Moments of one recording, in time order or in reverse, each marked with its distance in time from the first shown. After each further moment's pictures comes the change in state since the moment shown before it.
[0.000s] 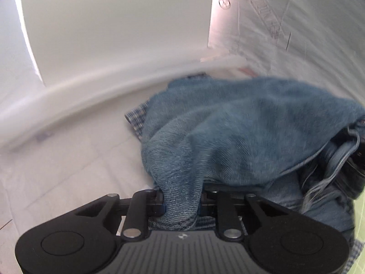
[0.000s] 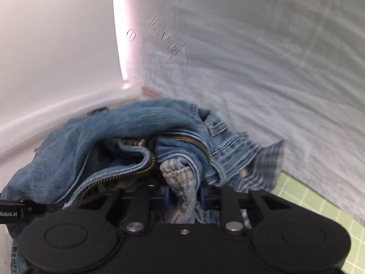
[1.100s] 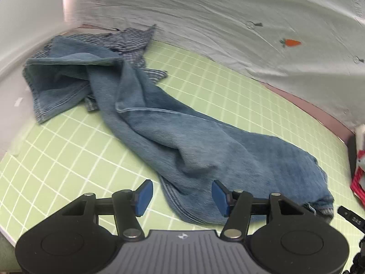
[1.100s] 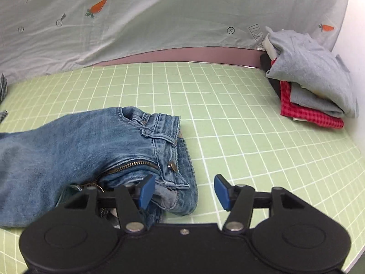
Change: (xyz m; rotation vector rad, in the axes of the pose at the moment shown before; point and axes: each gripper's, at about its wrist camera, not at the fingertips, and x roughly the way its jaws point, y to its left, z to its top) left arm -0.300 -0.116 -0.254 0.327 0.200 -0.398; right arm -0.480 -0.237 -0.337 0.590 0.213 -0.743
